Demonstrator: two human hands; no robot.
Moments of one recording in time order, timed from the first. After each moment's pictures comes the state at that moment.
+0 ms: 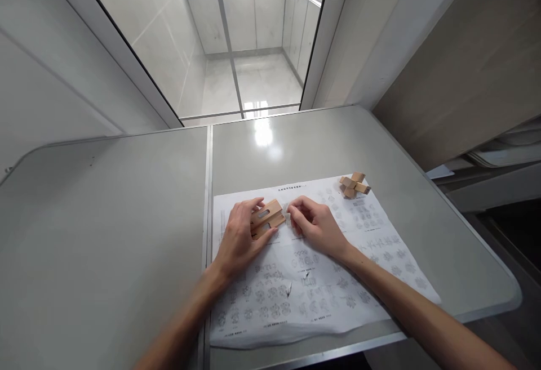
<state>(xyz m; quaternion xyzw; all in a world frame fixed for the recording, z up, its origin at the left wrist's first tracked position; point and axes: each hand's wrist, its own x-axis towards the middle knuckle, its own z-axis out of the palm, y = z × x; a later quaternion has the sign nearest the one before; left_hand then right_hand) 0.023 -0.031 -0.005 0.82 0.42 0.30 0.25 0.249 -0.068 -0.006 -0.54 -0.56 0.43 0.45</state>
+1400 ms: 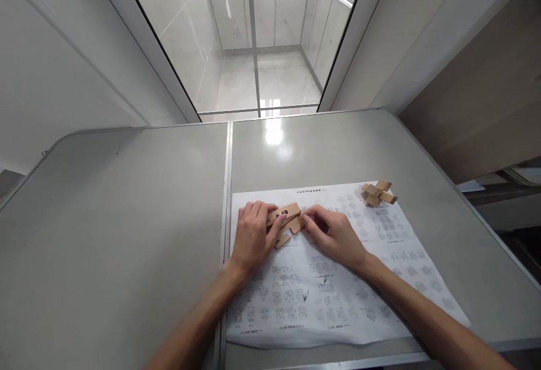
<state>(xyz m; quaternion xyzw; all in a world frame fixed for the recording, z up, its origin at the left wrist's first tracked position) 0.022 -0.033 -0.006 0.81 0.49 0.28 0.20 0.246 -0.072 -0.010 -0.55 -0.66 0.35 0.38</state>
